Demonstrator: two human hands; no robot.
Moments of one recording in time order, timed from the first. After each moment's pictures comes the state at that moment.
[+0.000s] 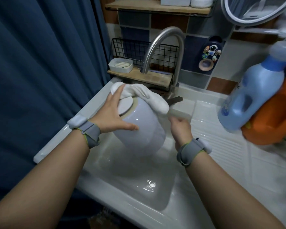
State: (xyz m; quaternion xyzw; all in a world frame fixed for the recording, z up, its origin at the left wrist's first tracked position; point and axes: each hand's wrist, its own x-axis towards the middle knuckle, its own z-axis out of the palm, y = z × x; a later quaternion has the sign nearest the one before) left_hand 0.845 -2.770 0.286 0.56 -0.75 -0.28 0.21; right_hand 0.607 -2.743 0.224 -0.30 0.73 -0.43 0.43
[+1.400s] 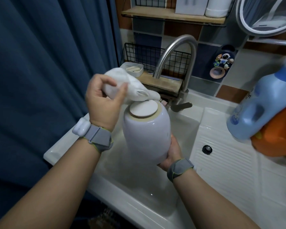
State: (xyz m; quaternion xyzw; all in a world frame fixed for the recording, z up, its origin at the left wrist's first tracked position) left_hand 0.838 -2.745 0.327 0.47 -0.58 -0.07 0.66; right_hand 0.657 -2.727 0.167 0.00 0.35 -0.47 0.81
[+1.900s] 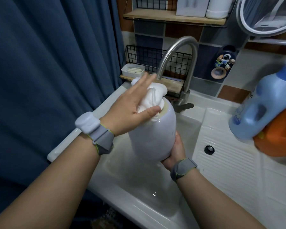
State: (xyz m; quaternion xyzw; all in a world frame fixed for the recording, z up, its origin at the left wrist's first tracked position) left_hand 0.822 -2.731 0.354 0.47 -0.82 -0.19 0.28; right_hand 0.655 -2.725 0.171 -0.08 0.37 -0.51 0.77
